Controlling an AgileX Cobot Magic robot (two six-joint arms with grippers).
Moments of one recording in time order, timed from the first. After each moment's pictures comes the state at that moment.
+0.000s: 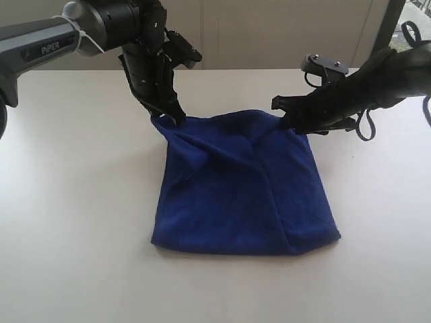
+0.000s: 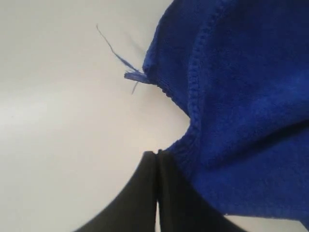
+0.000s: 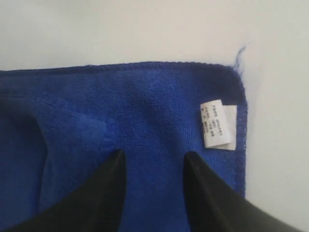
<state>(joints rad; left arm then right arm) -0.52 2.27 -2.07 0.19 1.10 0.33 -0.03 2.15 -1.42 0.83 0.45 -0.53</state>
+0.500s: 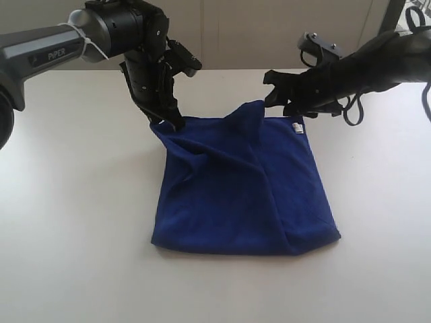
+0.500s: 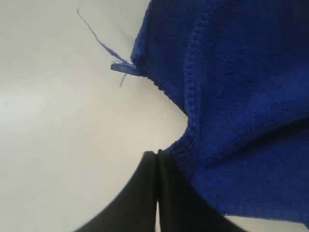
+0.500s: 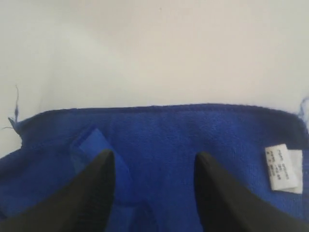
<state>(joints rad) -0.52 2.29 -2.07 0.18 1.11 0.33 -0.02 2.15 -1.52 0.96 0.52 -0.55</state>
